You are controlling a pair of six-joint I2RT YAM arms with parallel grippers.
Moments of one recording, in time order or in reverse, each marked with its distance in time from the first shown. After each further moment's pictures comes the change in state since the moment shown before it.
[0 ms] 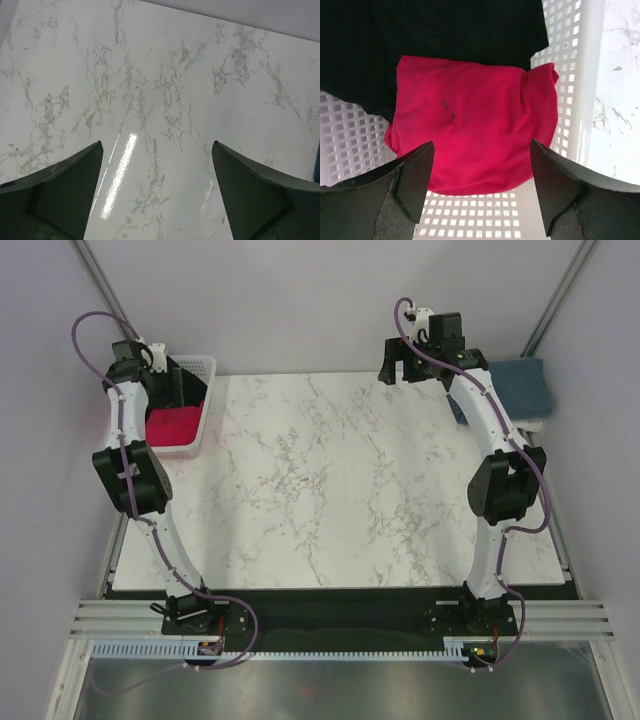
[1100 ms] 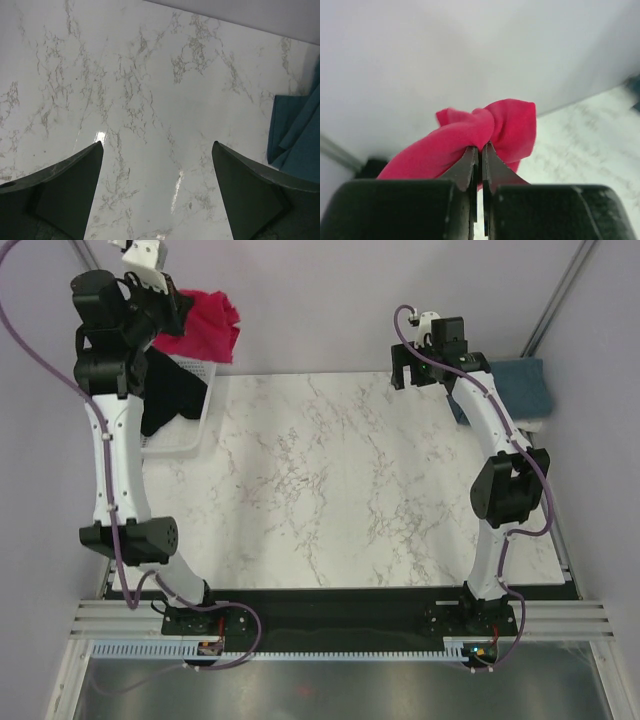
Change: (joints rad) left arm -0.183 -0.406 0.137 0.127 0.208 -0.101; right arm -0.011 -0.023 -0.069 0.002 0.150 -0.089
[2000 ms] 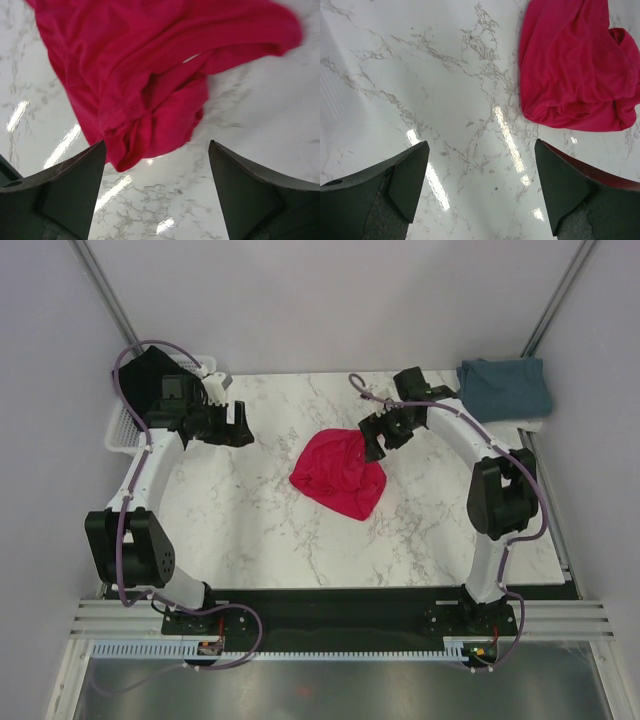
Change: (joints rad) left arm -0.103 -0.234 -0.866 0.003 0.062 -0.024; right arm 0.099 -0.103 -0.325 -0.160 -0.316 -0.217
